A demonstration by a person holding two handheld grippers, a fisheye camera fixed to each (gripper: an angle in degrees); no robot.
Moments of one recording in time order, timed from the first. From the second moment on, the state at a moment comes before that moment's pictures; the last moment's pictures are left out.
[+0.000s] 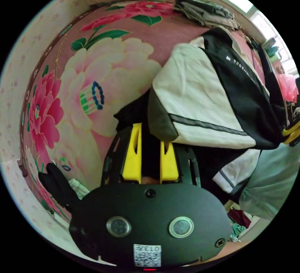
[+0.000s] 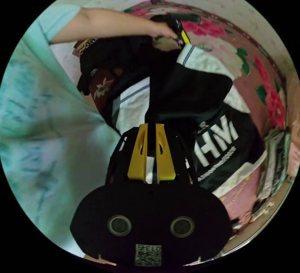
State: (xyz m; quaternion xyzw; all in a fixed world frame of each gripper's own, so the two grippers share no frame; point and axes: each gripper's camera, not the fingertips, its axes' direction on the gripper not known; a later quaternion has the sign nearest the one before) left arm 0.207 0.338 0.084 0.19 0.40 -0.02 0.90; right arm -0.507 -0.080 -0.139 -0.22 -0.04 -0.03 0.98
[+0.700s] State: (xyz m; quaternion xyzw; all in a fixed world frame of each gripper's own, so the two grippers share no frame) left arm 0.166 0.331 0.161 0.14 0.53 -0.26 0.80; right arm -0.249 -0.199 -0.019 -0.17 0.11 0.04 0.98
